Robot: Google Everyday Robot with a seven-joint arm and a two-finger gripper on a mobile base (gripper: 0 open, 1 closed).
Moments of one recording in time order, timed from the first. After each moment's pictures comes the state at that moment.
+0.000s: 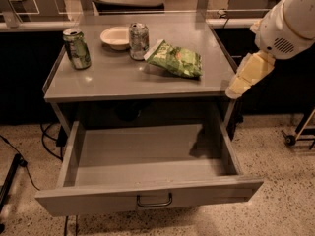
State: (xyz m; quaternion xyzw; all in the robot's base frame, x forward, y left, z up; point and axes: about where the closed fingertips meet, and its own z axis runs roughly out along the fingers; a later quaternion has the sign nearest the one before) arm 0.546 -0.201 0.961 -0.53 0.80 -0.03 0.29
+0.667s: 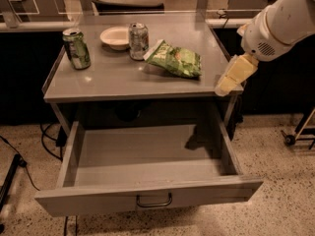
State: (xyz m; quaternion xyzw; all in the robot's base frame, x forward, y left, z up) arm 0.583 -0.184 0.939 -0.54 0.78 -0.01 0.31
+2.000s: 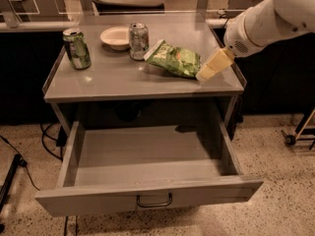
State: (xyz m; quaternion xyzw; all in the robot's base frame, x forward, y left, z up) arm 0.651 -0.167 0.931 -0.49 0.78 -0.02 0.39
